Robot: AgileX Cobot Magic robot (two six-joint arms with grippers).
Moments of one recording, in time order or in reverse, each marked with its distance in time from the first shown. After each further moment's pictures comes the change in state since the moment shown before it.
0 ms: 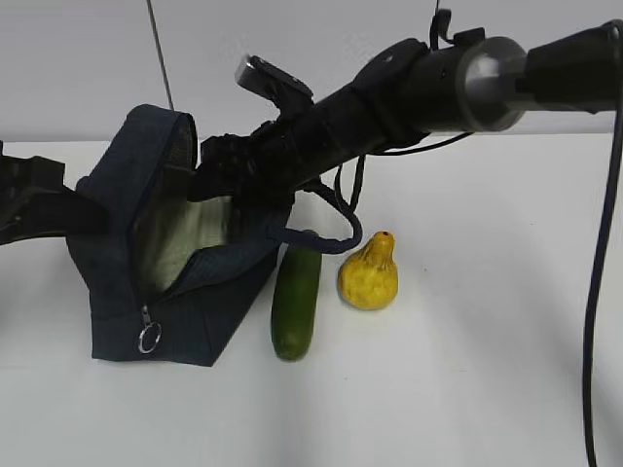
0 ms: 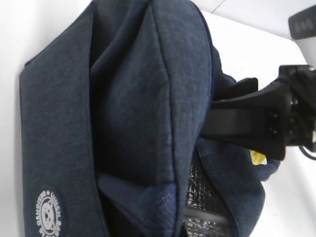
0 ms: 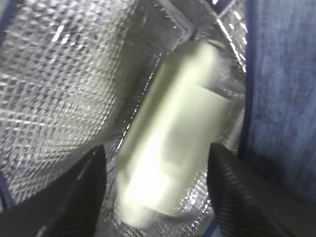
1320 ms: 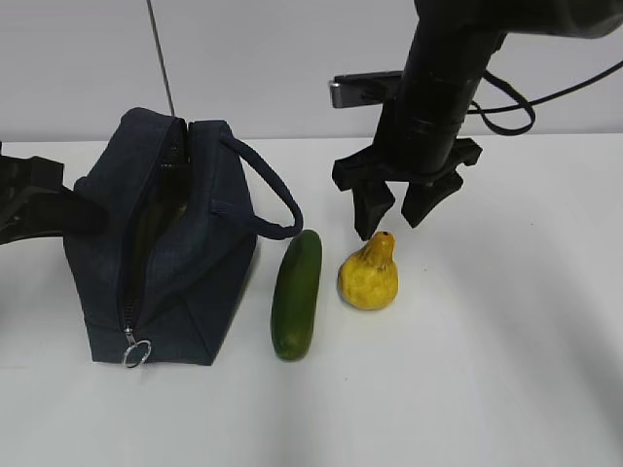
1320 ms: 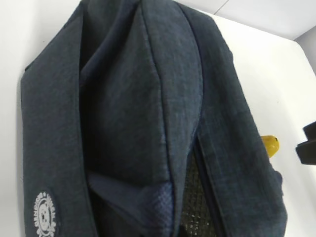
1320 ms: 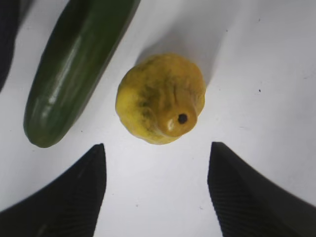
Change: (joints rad) left arm 0.000 0.000 0.000 0.002 -0.004 0.000; right arm -0.076 -0.169 -0.064 -0.993 0.553 0.646
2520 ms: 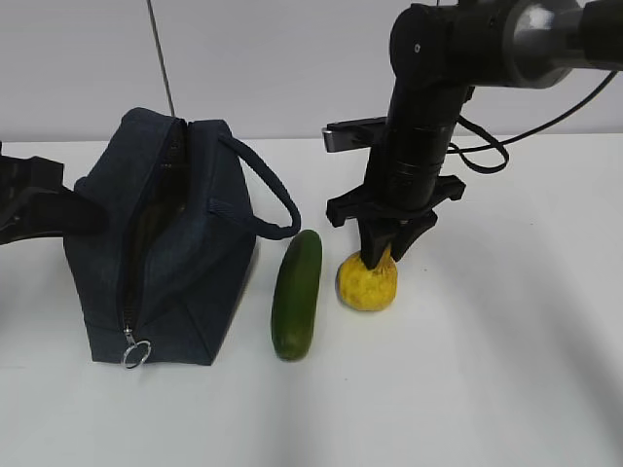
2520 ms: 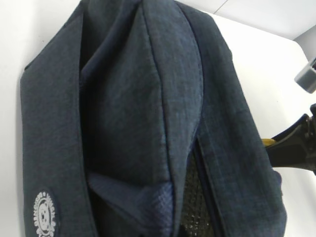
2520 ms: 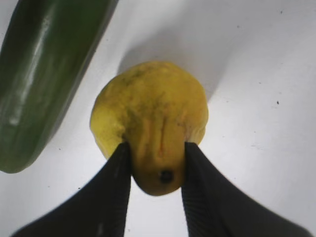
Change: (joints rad) left arm 0.000 0.000 0.000 0.000 0.002 0.000; right arm 0.000 0.120 0.000 -0.008 -0.039 0.005
